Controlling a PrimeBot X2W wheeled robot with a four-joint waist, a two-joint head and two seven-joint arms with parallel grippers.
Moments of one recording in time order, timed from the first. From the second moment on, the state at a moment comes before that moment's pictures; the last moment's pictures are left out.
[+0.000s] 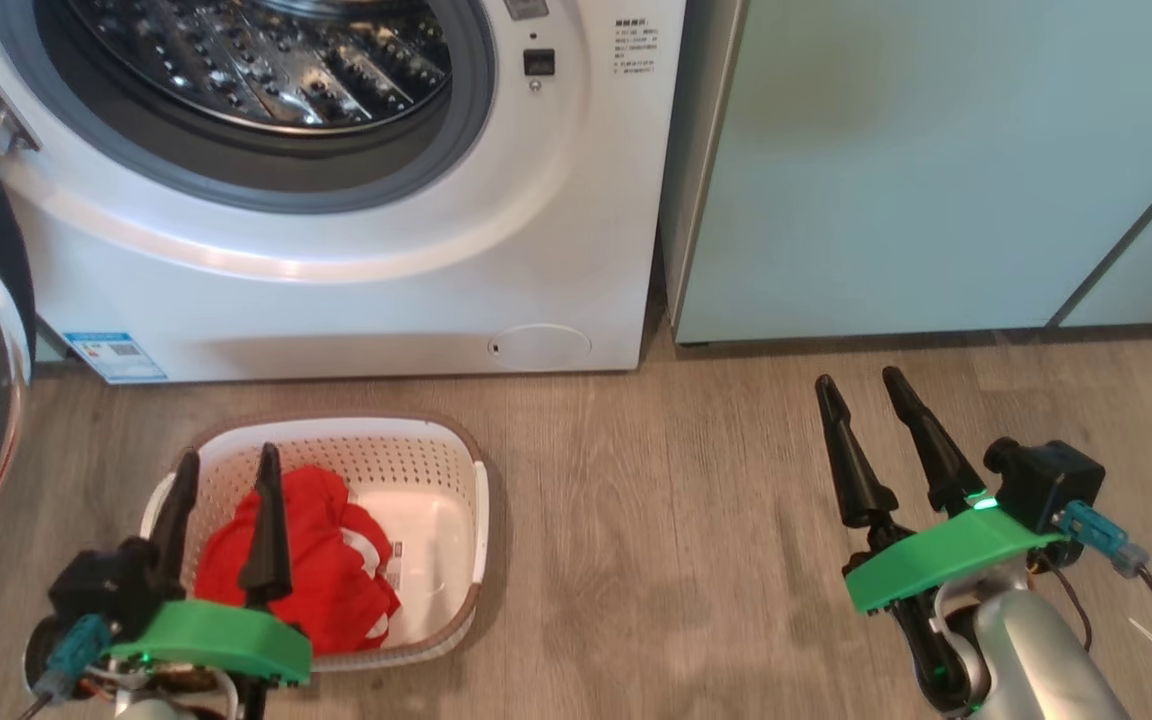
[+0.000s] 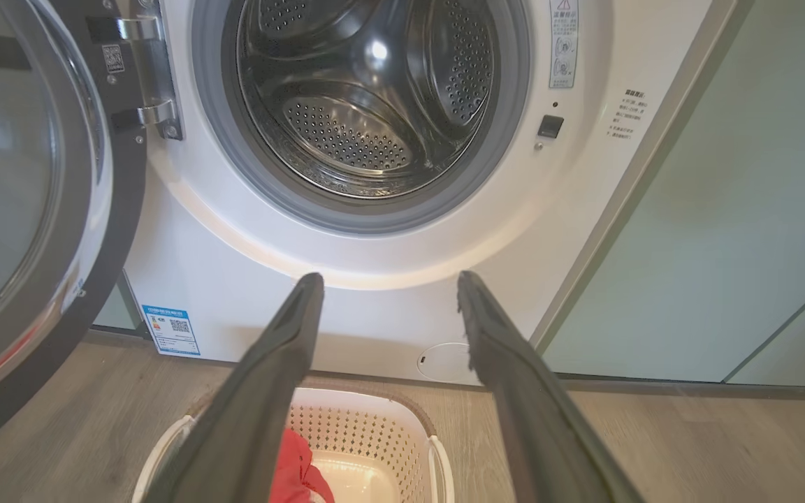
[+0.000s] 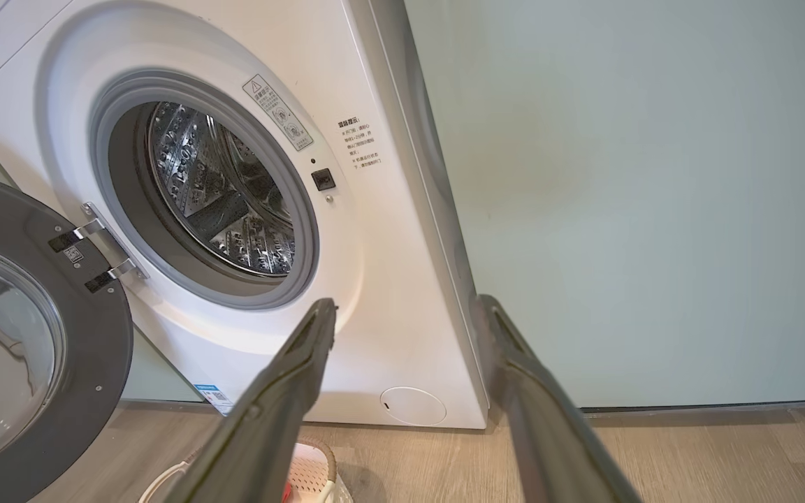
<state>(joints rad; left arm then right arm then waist) 0.02 0.04 0.06 0.12 -0.24 -0.07 -0.26 -0.14 -0.06 0.14 0.29 0.40 0.13 -0.25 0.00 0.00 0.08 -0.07</state>
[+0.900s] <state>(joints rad) -0.48 0.14 0.05 0.90 -0.07 -0.05 -0.26 -0.29 -0.06 0.13 0.20 0.36 0.13 -0.25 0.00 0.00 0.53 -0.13</state>
